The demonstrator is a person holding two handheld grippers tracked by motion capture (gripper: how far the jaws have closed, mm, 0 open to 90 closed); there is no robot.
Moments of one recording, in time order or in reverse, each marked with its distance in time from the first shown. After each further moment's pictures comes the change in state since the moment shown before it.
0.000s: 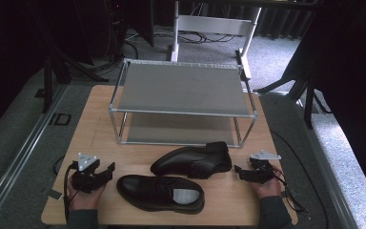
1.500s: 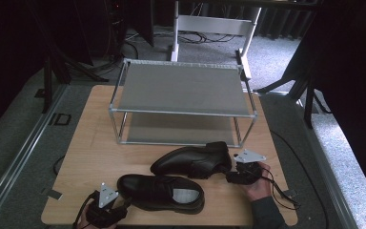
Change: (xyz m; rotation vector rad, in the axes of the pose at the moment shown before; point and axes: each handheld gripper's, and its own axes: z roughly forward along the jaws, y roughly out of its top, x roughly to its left) left arm -0.061 -0.055 -0.028 0.136 -0.161 0.210; right arm 0.060 0.034 -0.016 -0.056 0.048 -0.232
